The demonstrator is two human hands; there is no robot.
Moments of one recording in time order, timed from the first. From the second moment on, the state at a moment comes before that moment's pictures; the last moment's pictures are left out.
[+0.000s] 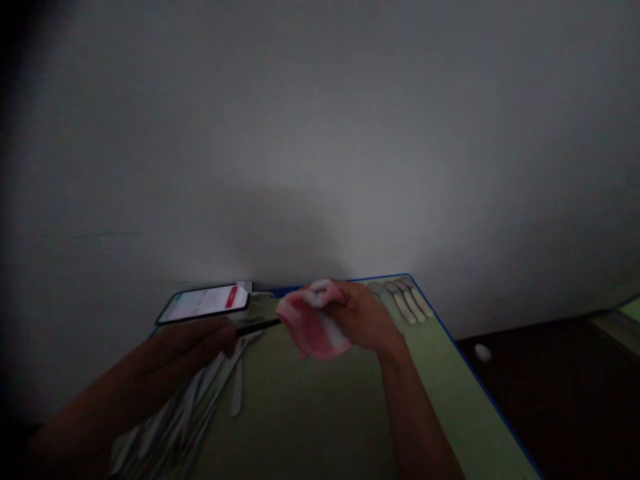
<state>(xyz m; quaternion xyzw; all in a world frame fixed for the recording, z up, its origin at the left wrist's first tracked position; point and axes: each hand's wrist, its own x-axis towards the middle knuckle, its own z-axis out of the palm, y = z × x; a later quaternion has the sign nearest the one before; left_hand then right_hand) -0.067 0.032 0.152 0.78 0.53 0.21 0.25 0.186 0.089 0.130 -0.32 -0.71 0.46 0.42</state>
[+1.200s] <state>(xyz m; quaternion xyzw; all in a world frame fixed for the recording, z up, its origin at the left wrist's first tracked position) -0.071 0.044 0.127 0.79 0.47 0.16 0.37 0.160 0.089 0.111 -0.46 -0.49 0.35 0.65</state>
